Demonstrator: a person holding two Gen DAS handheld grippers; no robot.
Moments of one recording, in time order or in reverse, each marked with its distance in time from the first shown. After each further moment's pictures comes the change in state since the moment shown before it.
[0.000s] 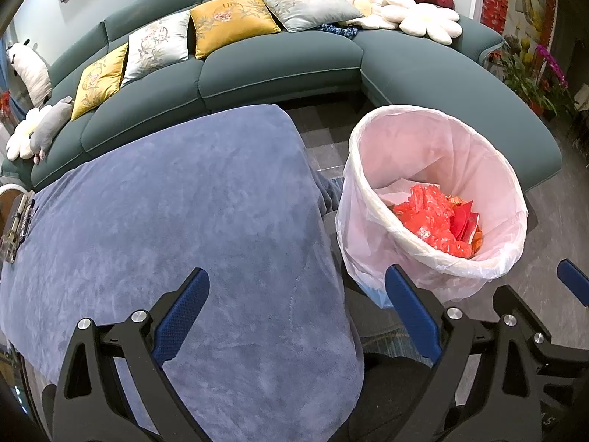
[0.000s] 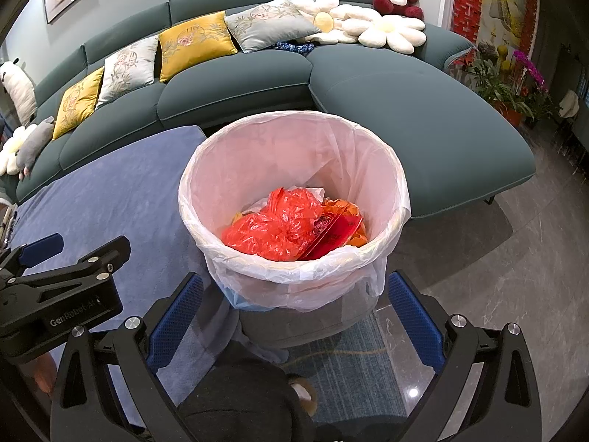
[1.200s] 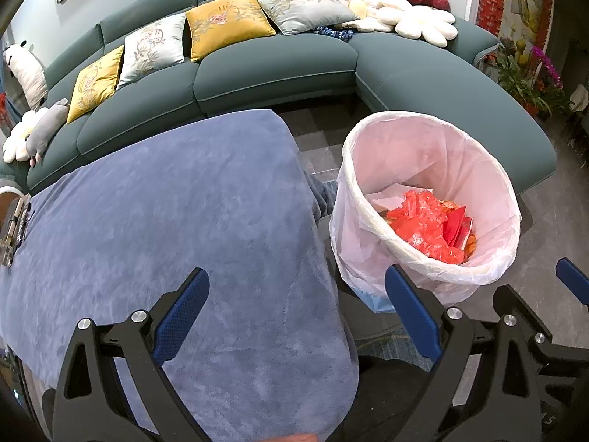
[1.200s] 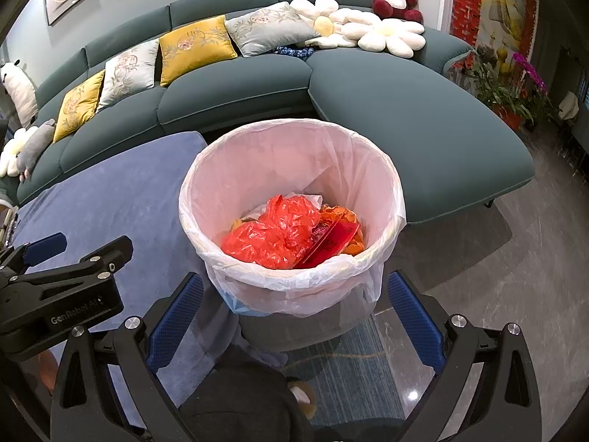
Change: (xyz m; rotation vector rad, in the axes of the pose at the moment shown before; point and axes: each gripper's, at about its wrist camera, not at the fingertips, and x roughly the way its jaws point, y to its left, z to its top) left arm -0.002 -0.001 0.006 0.004 -0.006 -0.023; right arm -0.006 -0.002 0.005 -0.001 -0.011 0.000
